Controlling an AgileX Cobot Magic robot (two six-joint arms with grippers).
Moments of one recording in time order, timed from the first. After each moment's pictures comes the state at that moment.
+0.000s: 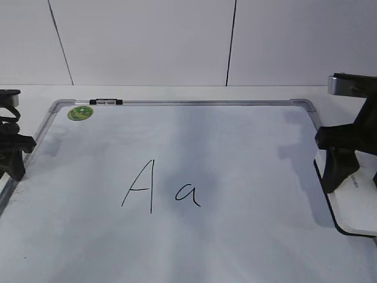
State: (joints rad) left arm -0.02 1.89 -1.16 -0.08 0.83 0.05; right arm 0.22 1.56 -1.13 0.10 1.21 0.22
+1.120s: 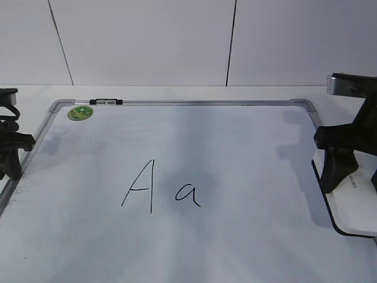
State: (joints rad) left arm -0.01 1.89 -1.17 -0.08 0.82 0.03; right arm 0.22 1.56 -1.13 0.11 1.21 0.21
